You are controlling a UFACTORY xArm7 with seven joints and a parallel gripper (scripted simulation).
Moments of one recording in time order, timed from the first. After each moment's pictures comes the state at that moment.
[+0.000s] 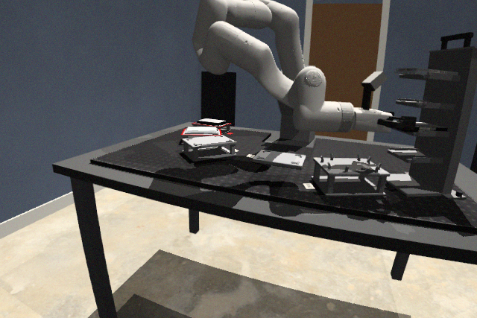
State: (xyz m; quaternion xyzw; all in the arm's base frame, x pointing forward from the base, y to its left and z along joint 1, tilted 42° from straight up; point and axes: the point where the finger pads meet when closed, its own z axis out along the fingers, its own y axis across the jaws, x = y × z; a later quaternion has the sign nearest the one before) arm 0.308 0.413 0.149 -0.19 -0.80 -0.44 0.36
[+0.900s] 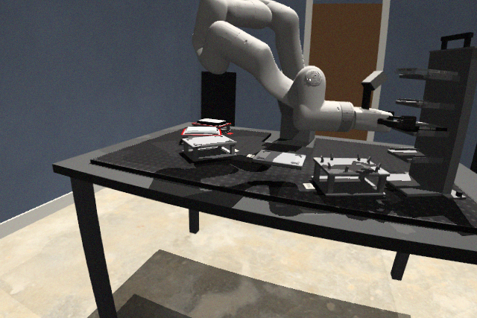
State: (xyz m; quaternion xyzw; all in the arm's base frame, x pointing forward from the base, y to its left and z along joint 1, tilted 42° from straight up) arm 0.307 0.413 0.150 -0.19 -0.80 -0.44 0.36
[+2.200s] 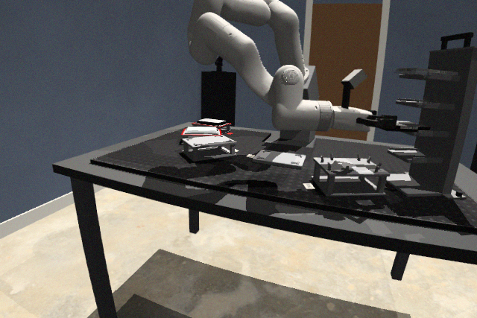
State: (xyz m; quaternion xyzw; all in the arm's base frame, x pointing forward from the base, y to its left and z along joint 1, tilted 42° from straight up) arm 0.330 0.367 0.169 -0.19 -0.80 -0.44 0.36
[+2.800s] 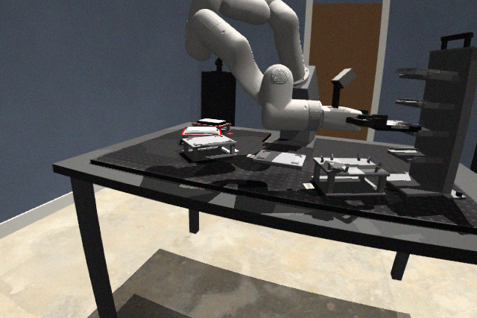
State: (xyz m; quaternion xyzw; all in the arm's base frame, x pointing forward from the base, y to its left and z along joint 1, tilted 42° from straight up) arm 0.340 0.346 0.178 -0.19 -0.80 -0.44 0.36
